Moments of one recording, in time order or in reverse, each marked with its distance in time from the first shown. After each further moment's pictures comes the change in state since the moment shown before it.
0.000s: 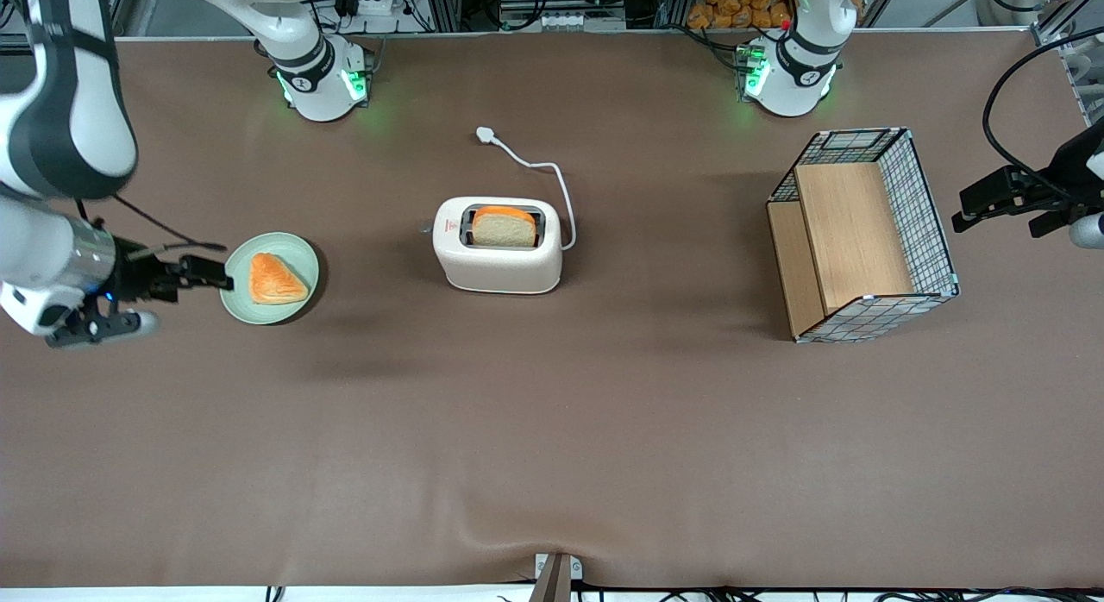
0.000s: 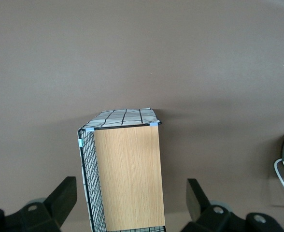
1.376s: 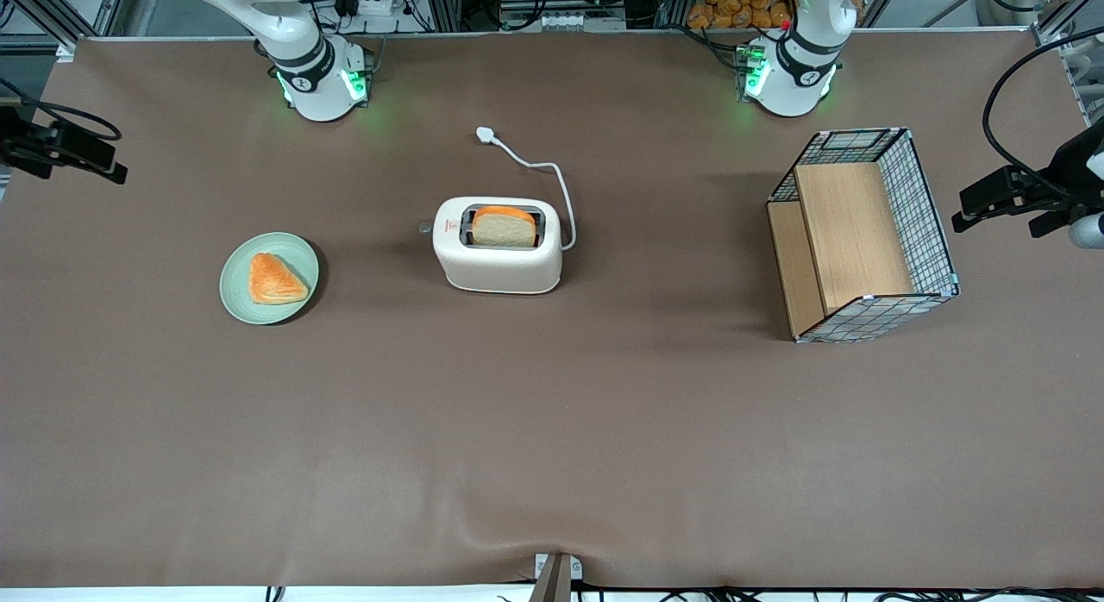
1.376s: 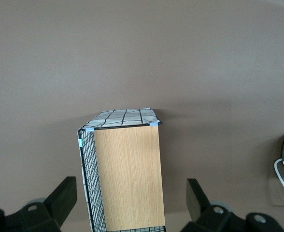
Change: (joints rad) arm 0.032 -0.173 -0.060 0.216 -0.096 -0.355 0.213
